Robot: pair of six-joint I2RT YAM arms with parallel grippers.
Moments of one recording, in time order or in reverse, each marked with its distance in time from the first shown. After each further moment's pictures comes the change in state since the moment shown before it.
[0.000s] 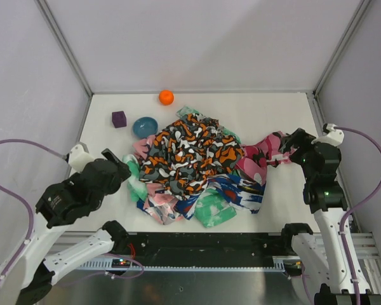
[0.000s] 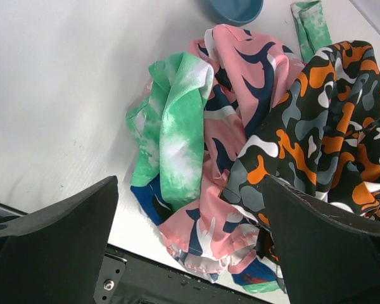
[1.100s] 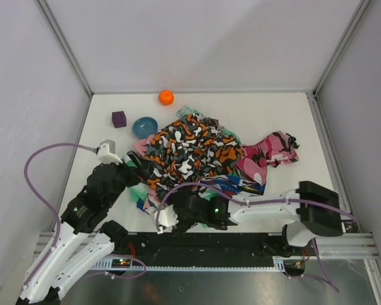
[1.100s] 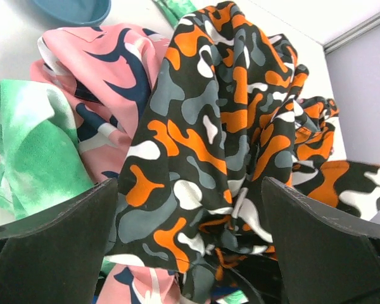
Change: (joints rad) left arm 0.159 -0.166 -0.457 0.771 0.427 0.439; right arm 1.388 0.868 0.234 0.188 0.044 -1.116
